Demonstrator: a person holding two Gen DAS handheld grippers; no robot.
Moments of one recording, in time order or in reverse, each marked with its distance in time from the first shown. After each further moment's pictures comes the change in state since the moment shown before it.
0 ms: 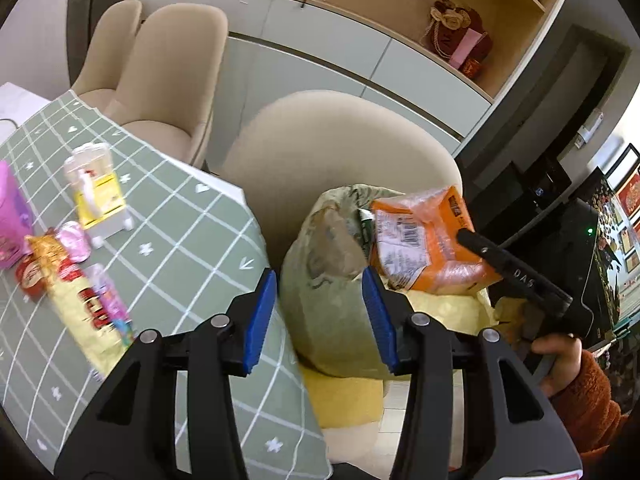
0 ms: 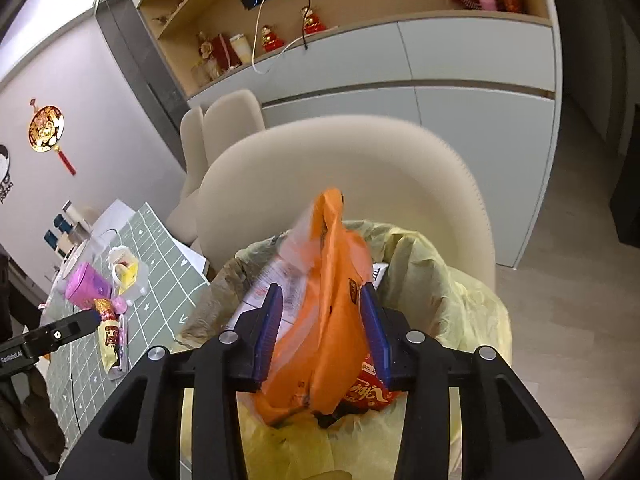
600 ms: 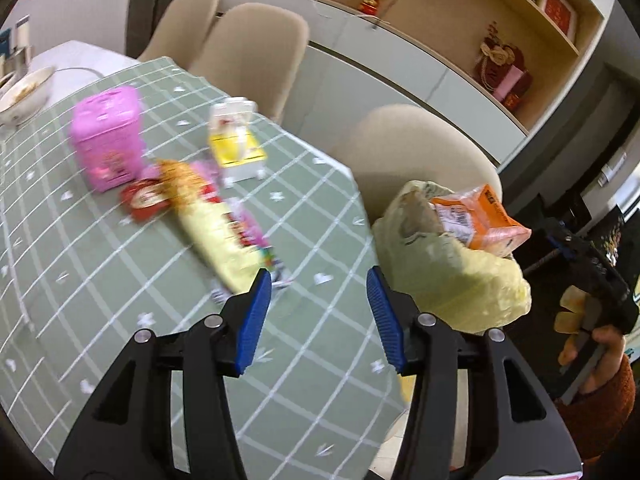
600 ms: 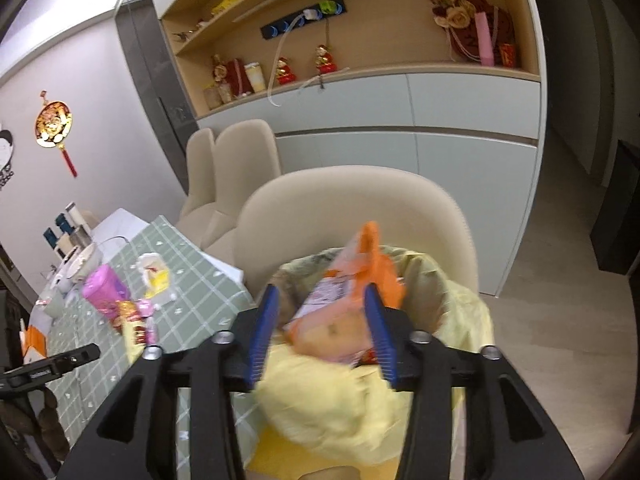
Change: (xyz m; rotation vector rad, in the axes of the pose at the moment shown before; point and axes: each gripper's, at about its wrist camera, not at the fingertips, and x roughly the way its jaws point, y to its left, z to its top) left arm -0.085 0.094 -0.064 -0.138 -0.057 0.100; right arm -0.078 0.074 -0.020 -0.055 -0.122 -0.004
